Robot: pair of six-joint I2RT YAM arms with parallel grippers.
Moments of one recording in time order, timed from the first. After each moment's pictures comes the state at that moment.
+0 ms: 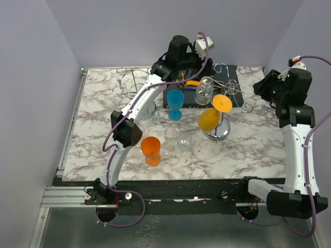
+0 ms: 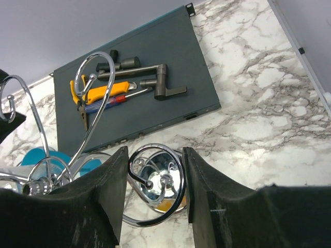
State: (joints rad) left arm -0.63 2.33 2.60 -0.45 0.56 0.14; right arm -0.12 1.13 1.38 -0.64 -0.06 0.33
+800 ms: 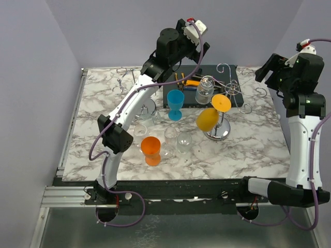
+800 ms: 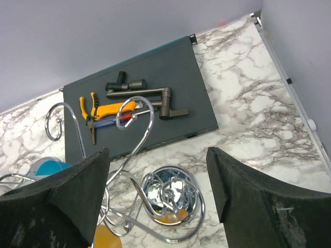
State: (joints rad) left arm -0.63 2.15 2.43 -0.23 0.17 0.26; right arm -0.12 1.21 1.65 -0.78 -0.02 0.29
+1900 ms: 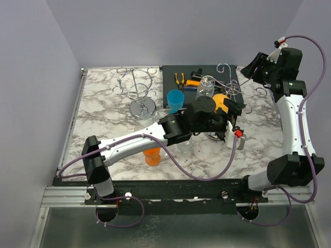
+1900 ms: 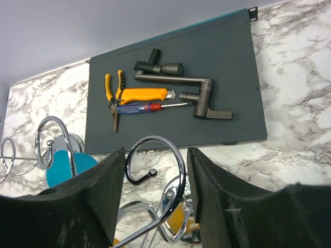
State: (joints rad) left arm -1.17 1.66 1.67 -0.11 0.29 0.98; right arm -0.12 1.45 1.61 -0.59 -0.27 0.30
